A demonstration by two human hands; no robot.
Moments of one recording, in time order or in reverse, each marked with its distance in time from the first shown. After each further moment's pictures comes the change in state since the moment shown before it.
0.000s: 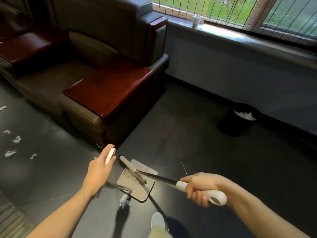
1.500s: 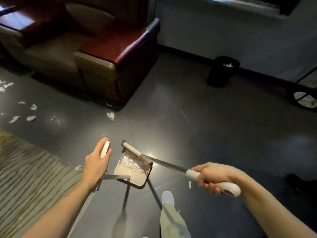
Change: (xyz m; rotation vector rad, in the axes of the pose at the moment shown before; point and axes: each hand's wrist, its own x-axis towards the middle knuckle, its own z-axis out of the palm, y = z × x) left_hand -0.360 -0.223 -0.128 0.004 0.035 0.066; right_hand -0.054 0.330 0.341 -0.029 0.180 -0.072
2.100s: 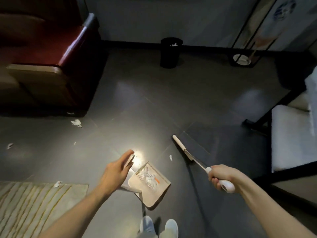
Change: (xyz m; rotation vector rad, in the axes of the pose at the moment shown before) left_hand -0.138 0.025 0.059 0.219 -0.567 0.469; right_hand -0.037 0.228 0.065 0.649 0.332 0.166
